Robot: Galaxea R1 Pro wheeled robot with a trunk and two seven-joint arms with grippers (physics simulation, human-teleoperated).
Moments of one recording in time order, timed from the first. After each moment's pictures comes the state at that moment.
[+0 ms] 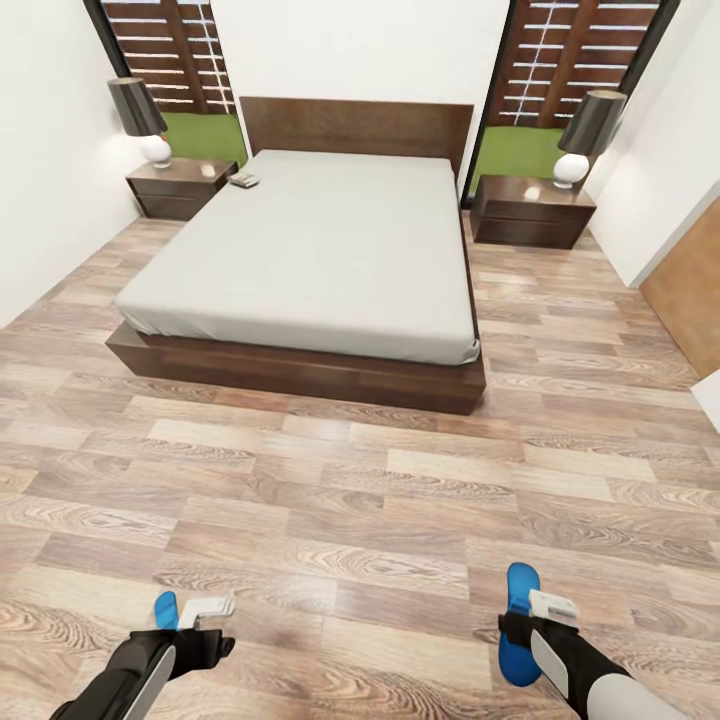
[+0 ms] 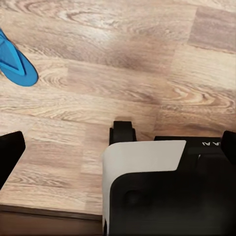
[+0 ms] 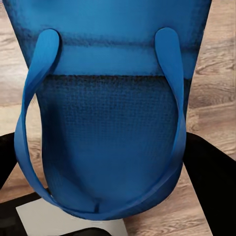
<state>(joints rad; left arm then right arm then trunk) -0.30 0.18 -0.12 -0.93 0.25 0.64 0.00 -0.60 -0.11 -0.06 -0.23 -0.17 0.17 -0.12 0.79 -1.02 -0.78</state>
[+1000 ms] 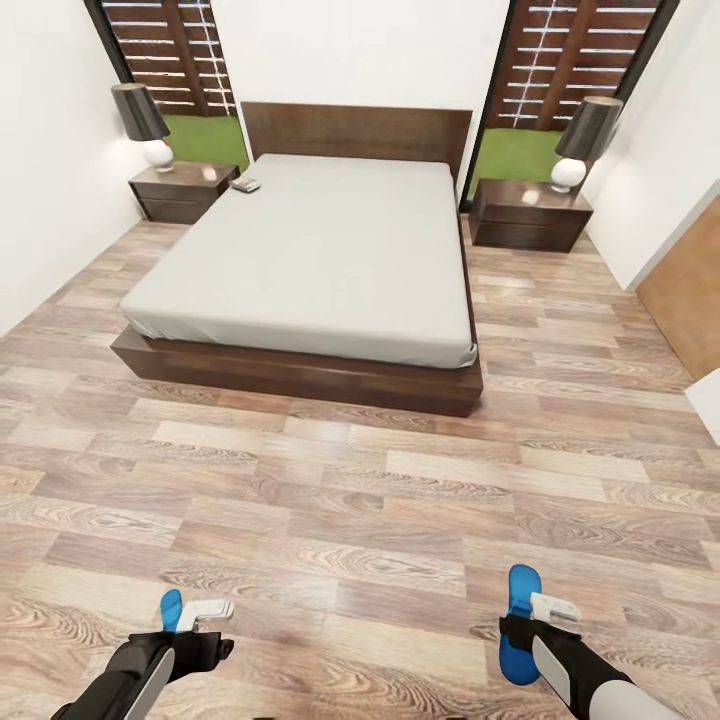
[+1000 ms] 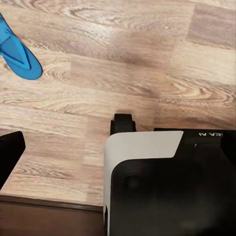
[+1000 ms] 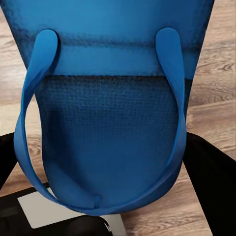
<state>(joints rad) -0.30 0.18 -0.12 -0.91 0.25 0.63 -0.01 -0.59 -0.11 -0.06 -0.23 -0.17 0.14 -0.11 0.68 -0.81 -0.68</state>
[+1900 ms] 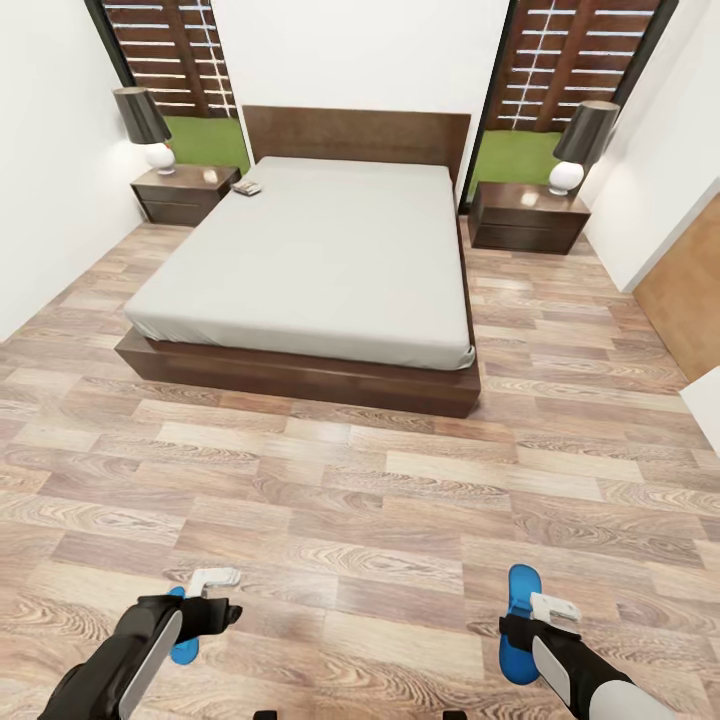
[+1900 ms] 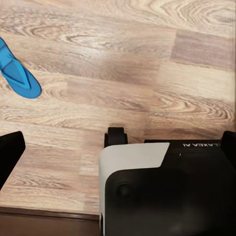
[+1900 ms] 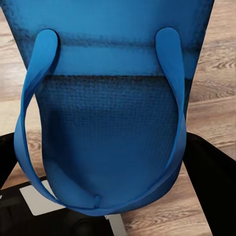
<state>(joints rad) -0.35 0.18 -0.13 -1.00 0.26 0.72 -0.01 -0.59 -0.11 -0.06 -0.23 -0.17 0.13 -0.11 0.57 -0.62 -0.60</state>
